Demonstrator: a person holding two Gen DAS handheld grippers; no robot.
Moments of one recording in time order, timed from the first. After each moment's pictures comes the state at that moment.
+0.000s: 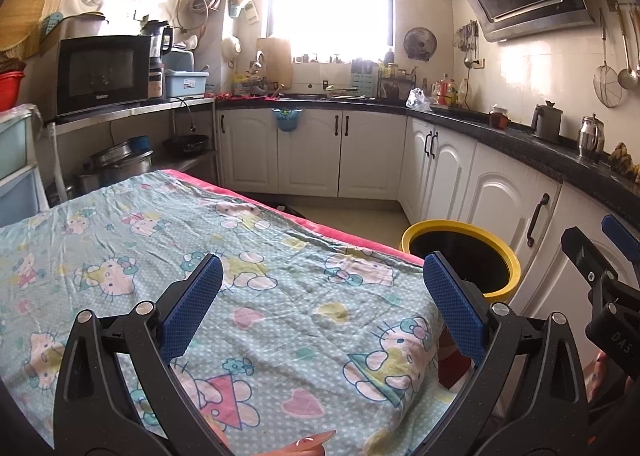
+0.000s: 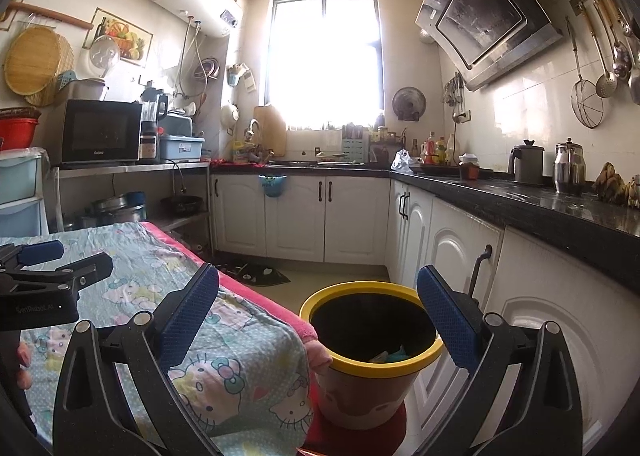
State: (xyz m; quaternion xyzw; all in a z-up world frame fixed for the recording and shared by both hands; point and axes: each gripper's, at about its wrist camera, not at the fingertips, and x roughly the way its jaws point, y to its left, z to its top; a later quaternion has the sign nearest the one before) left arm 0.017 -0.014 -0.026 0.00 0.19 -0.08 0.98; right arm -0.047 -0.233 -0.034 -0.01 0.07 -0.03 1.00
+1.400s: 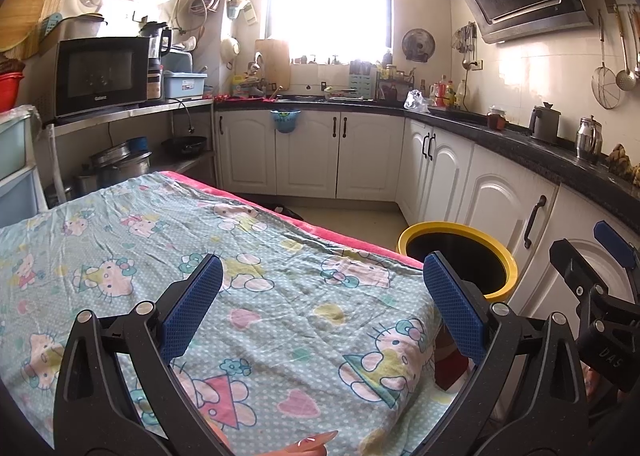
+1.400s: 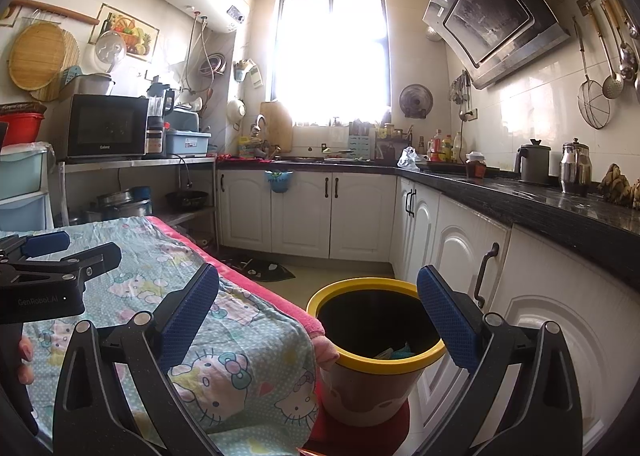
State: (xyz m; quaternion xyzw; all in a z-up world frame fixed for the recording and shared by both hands) left arm 0.018 -0.017 -0.026 0.00 0.19 -0.08 0.98; right arm -0.047 -0.227 -0.035 -0.01 0.08 -0.02 1.00
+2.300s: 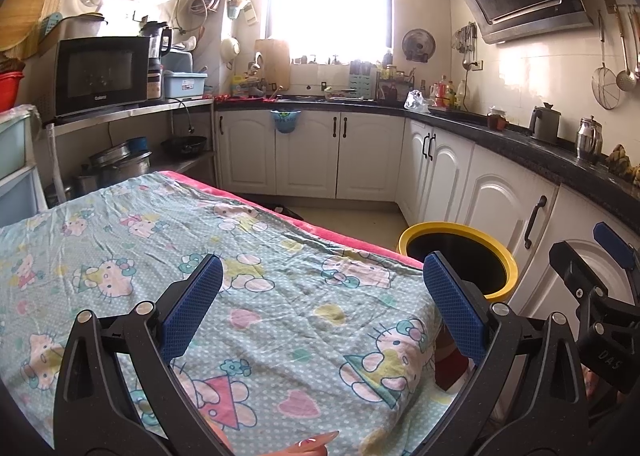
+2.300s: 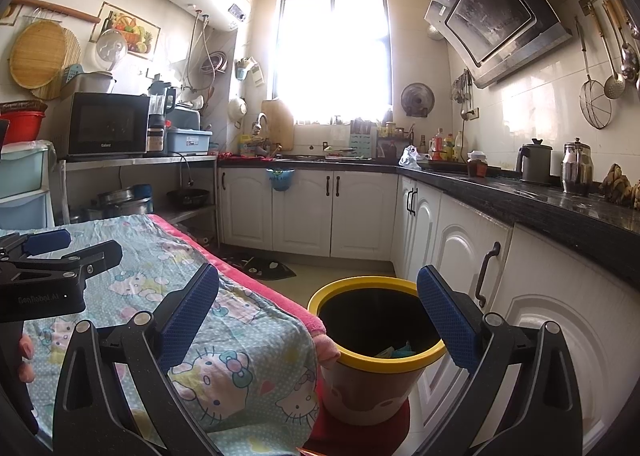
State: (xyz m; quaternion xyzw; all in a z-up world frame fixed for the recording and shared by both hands) left arm 0.017 -0.018 -0.023 0.00 0.19 -0.08 0.98; right arm -0.047 -0.226 -0.034 -0.01 0.08 -0.02 1.00
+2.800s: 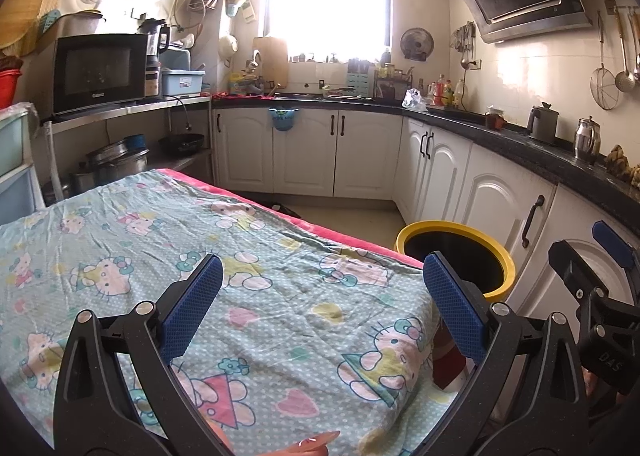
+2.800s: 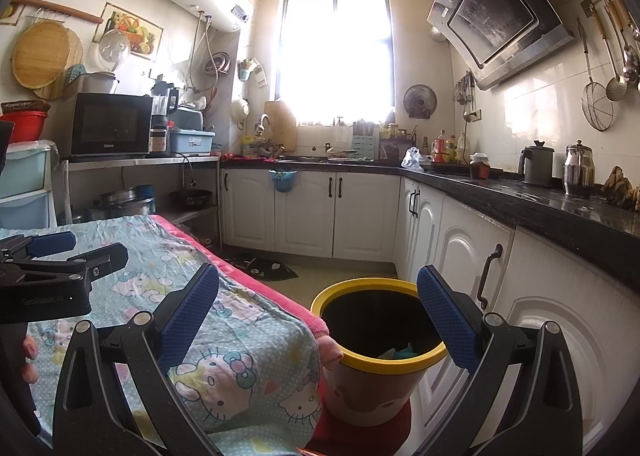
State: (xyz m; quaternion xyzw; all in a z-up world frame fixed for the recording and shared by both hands) left arm 0.016 -0.016 -0.025 0.00 0.19 -0.09 0.98; right arm -0.047 -0.222 -0.037 -0.02 0.08 -0.01 1.00
